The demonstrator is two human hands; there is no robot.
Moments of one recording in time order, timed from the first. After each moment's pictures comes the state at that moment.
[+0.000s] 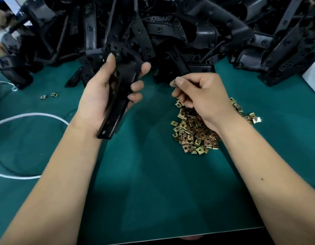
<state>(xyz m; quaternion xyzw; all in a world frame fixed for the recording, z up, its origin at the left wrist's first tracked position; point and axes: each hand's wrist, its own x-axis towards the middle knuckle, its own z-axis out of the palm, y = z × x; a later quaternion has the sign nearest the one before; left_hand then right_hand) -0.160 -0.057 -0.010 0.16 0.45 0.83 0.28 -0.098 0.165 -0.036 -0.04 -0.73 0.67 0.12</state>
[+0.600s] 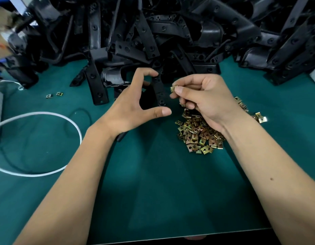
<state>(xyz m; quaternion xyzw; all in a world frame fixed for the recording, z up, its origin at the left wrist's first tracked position) -0.153 -0.053 -0.031 0.32 0.84 0.42 0.08 -0.093 0.162 -0.031 -0.03 -0.67 0.74 0.05</state>
